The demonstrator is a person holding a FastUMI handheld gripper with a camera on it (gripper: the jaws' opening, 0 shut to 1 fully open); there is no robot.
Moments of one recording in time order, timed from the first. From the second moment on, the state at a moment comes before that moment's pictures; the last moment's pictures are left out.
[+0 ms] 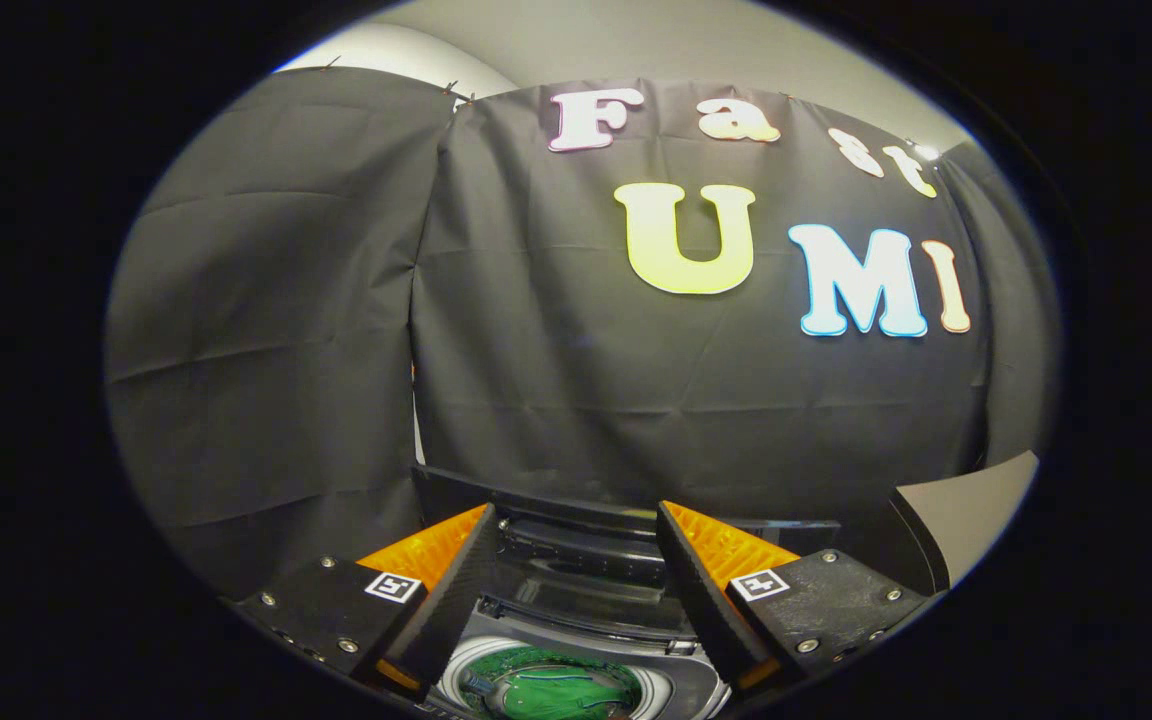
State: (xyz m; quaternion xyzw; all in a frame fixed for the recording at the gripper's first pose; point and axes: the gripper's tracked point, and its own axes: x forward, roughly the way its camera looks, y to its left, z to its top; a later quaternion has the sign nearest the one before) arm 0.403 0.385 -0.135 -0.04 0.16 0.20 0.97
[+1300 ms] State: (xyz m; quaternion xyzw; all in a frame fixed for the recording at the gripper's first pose) arm 0.493 0.389 -0.205 -0.01 0.38 0.06 0.92
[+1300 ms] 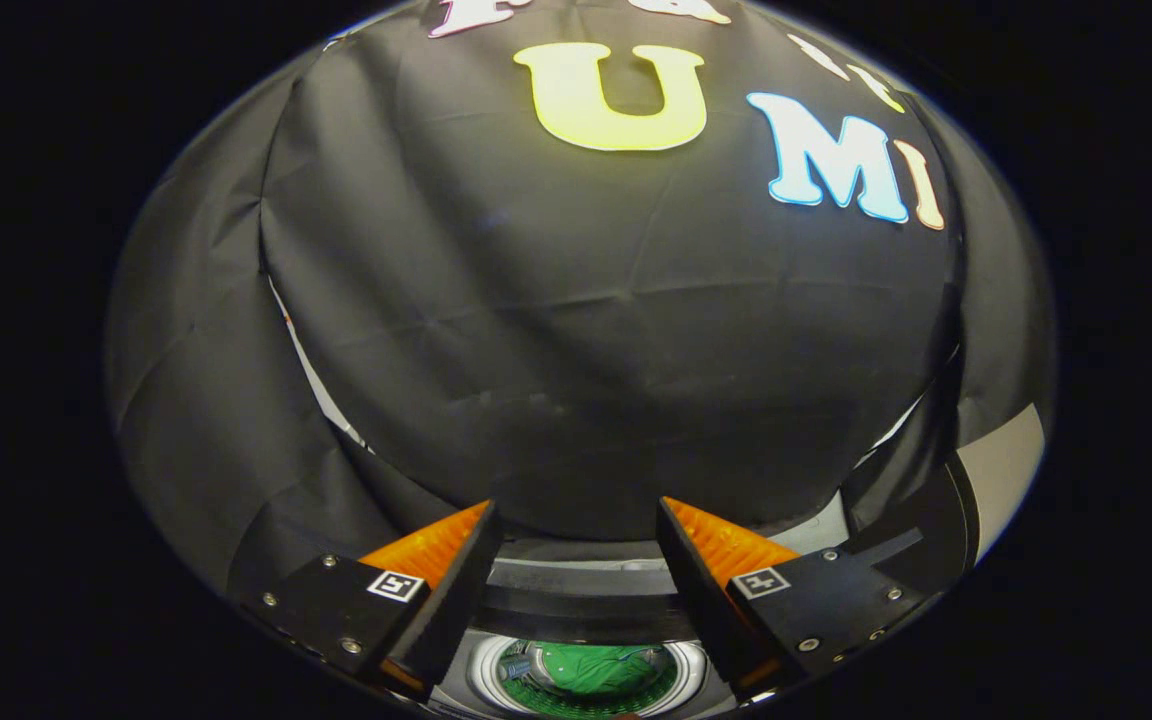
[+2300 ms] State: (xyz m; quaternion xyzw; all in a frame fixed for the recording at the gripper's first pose) arm 0.431 0.391 -0.189 -0.02 0.24 0.07 0.97
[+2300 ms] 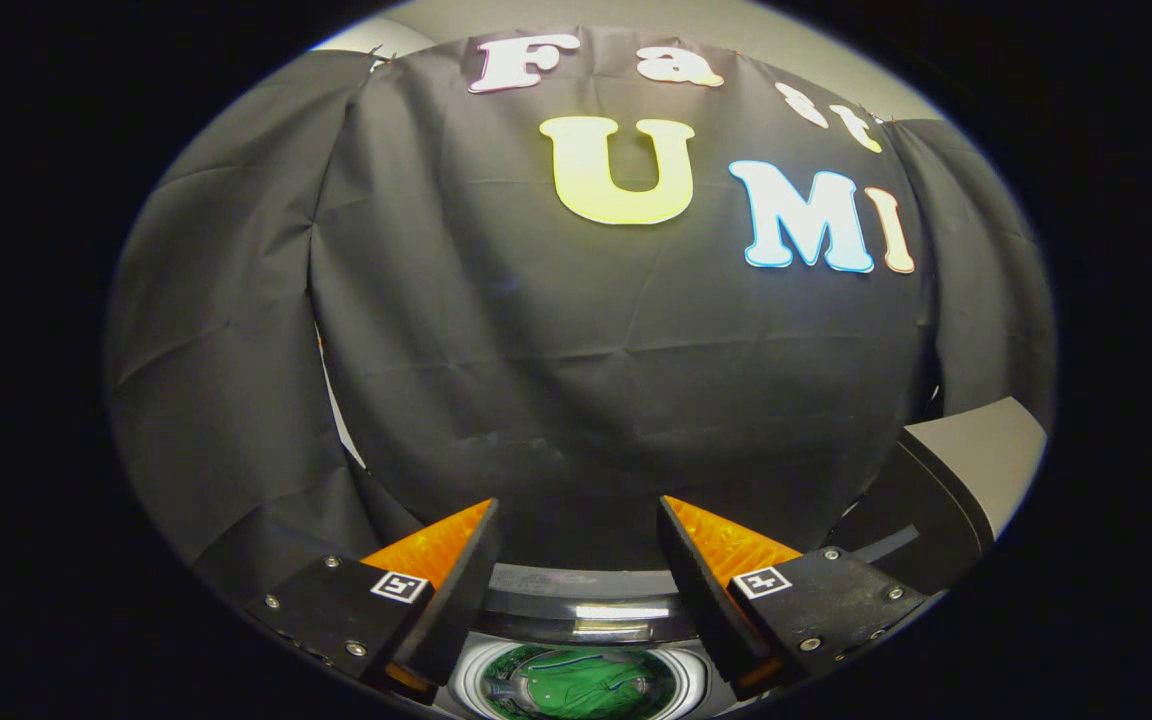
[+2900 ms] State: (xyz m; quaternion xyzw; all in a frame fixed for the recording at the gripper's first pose) arm 0.383 0.390 -0.197 -0.03 0.20 0.08 0.98
